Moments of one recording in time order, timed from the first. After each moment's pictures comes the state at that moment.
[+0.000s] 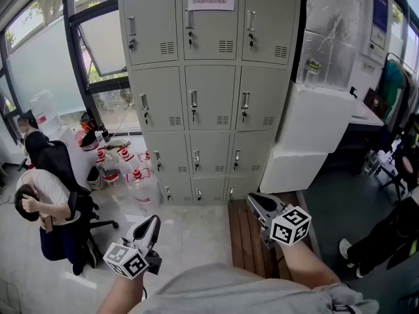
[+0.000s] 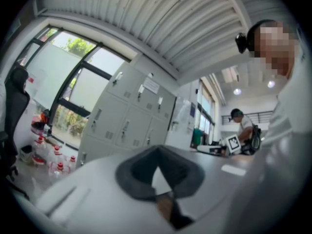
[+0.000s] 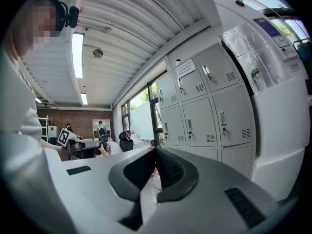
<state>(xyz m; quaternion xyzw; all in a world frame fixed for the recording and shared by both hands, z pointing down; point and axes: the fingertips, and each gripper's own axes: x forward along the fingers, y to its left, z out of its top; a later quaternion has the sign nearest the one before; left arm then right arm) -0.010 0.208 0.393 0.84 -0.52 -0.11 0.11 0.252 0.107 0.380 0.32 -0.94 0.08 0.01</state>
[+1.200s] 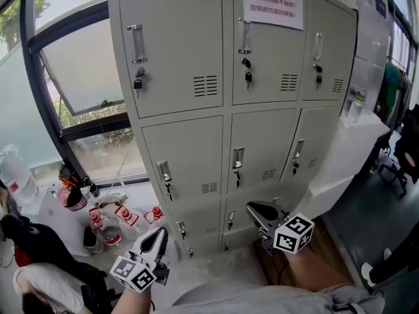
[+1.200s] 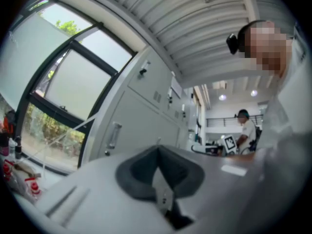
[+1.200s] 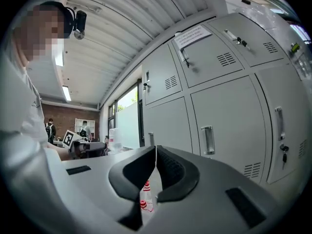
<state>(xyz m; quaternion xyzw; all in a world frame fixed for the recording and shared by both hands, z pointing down) -0.290 -0.191 0.371 0.90 -0.42 -0.12 0.08 -0.045 -0.241 0.354 0.37 -0.93 0.05 -0.01</state>
